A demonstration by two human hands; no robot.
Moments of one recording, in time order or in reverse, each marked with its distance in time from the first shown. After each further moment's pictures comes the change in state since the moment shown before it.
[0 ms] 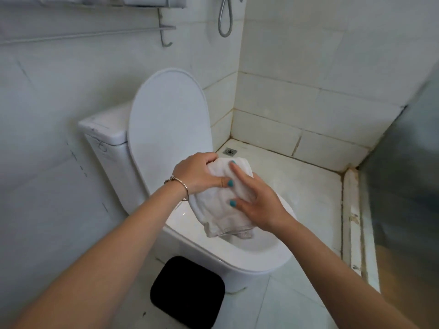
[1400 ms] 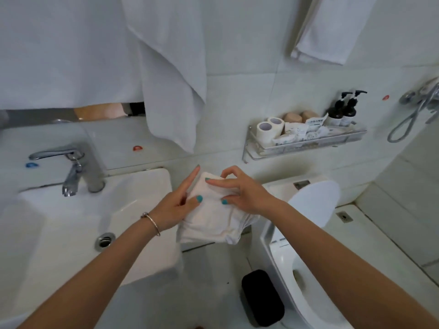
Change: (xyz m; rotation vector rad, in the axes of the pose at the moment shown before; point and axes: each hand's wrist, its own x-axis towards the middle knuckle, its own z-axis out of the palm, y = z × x) left_hand -0.341 0.111 -0.408 -0.313 0.484 -0.513; right_hand 0.070 -0.495 -0.020 0.015 -0.781 -0.669
